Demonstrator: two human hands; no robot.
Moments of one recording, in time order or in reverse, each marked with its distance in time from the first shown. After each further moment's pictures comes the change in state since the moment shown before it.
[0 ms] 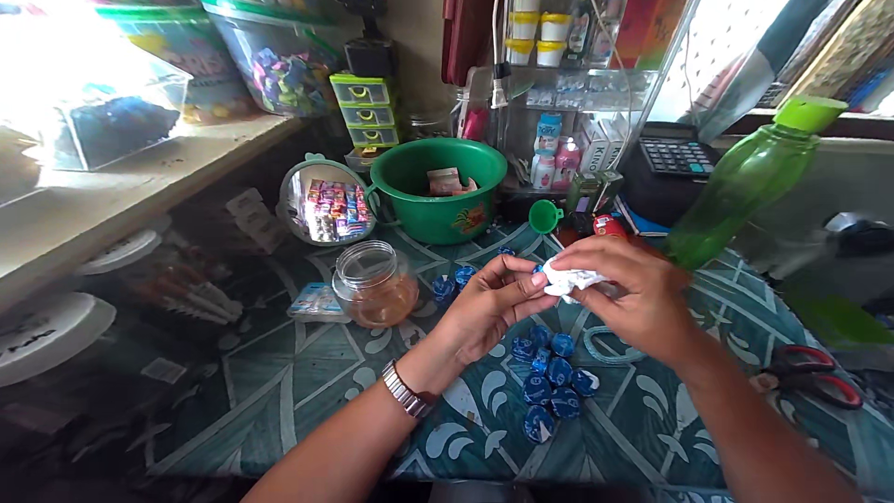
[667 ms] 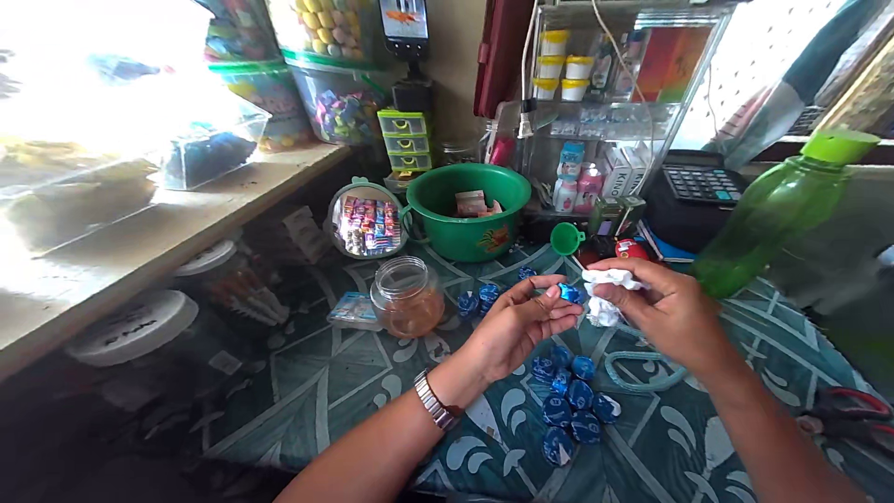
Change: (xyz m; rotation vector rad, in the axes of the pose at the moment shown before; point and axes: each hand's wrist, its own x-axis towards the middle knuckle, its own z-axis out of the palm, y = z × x) left_hand 0.000 -0.003 0.002 0.008 -0.028 0.002; right_hand -0.001 0.009 -0.003 0.136 0.034 0.248
